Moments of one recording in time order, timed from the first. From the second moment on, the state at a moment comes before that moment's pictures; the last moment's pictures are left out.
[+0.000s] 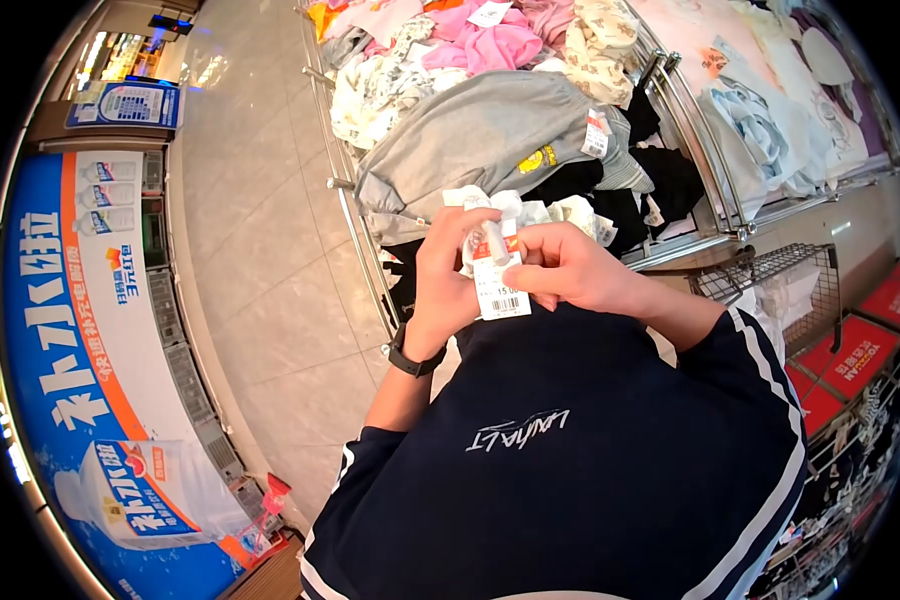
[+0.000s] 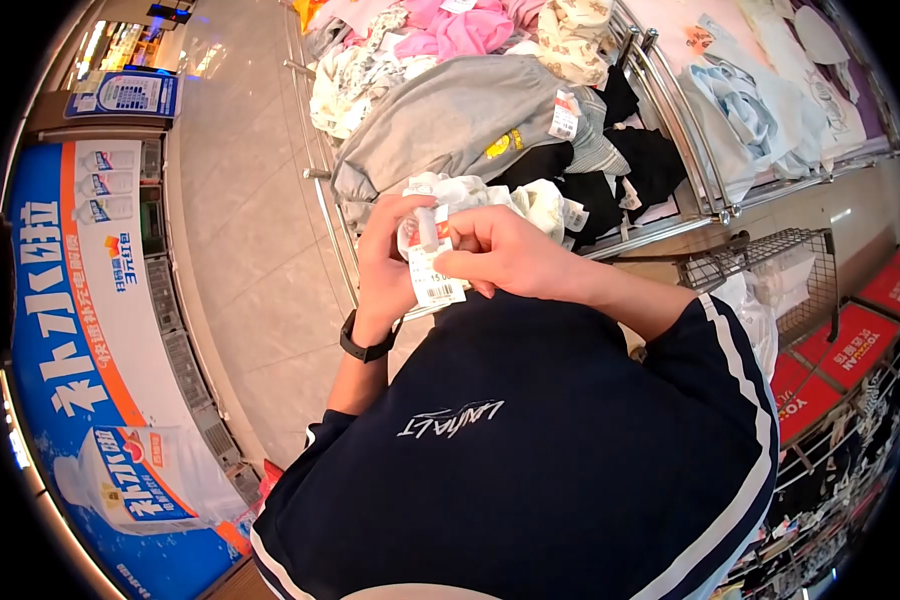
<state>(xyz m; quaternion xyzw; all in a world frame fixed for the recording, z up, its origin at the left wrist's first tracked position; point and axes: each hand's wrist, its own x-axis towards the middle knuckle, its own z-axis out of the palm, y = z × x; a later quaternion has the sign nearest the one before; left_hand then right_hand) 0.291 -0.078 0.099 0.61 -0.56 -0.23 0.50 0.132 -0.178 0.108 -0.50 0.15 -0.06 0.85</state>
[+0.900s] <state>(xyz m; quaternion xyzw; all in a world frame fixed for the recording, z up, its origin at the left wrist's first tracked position) 0.295 -0.108 0.037 0.55 -0.63 -0.42 0.36 0.121 -0.239 0.142 -0.29 -0.01 -0.36 0.88</state>
